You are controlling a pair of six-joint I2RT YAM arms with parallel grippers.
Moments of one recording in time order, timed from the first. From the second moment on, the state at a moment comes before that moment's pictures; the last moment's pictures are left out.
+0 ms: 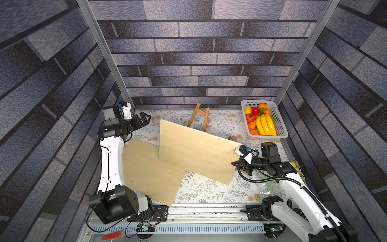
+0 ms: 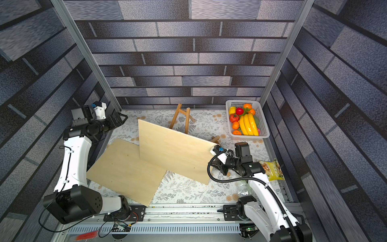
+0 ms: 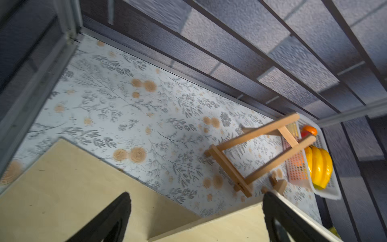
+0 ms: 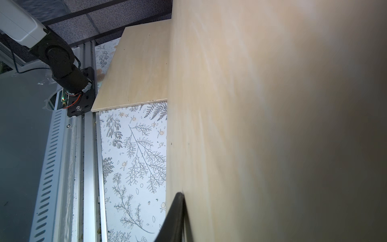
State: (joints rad) left arm 0.29 1.34 1.46 -0.76 0.48 -0.24; right arm 0.20 0.86 0.61 -0.58 -0.79 -0.58
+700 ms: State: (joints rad) left arm -0.57 1.66 2.08 -1.40 0.11 0.18; right arm 0.20 0.74 0.62 -0.67 -0.71 -0.71
